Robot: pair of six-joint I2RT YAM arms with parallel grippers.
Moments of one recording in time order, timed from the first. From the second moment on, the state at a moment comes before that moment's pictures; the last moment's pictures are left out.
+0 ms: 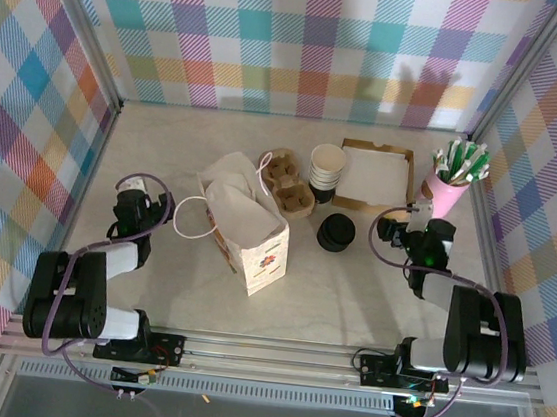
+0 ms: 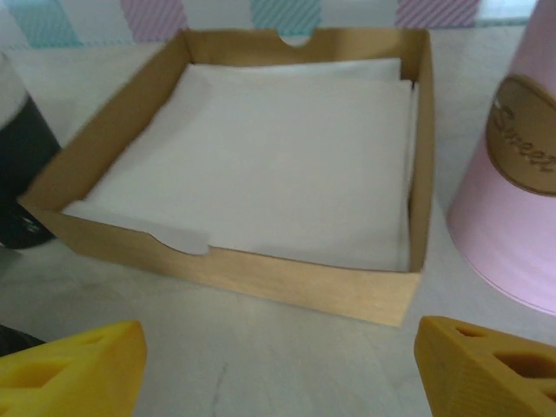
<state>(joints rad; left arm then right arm) 0.12 1.35 0.37 0.48 -0.11 -0.22 -0.07 1.40 0.34 0.68 -0.29 0.00</state>
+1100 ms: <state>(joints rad) -0.12 1.59 0.37 0.83 -0.35 -0.13 -0.03 1.54 0.39 0.77 -0.16 0.06</state>
